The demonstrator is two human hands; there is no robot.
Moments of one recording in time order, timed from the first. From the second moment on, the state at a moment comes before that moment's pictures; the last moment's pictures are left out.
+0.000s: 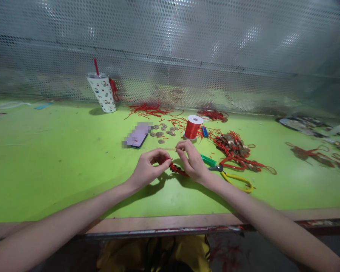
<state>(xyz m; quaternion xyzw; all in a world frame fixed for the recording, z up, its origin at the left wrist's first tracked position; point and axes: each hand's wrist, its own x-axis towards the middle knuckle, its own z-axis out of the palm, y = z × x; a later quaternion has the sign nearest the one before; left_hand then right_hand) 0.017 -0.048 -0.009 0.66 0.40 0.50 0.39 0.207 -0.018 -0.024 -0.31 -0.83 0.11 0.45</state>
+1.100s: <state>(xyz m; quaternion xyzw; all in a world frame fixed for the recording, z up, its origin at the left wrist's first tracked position) 0.016 -0.049 -0.010 0.68 0.40 0.47 0.39 0.203 -0.023 -0.024 -0.26 -0.84 0.19 0.42</state>
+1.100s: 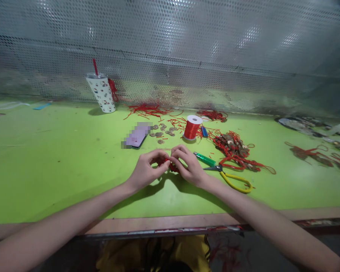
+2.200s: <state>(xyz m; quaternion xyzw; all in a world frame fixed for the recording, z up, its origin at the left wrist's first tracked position) 0.007 -0.044 0.001 0.63 0.45 0.49 0.40 0.204 -0.023 -0.019 -0.33 -0.67 0.48 0.46</state>
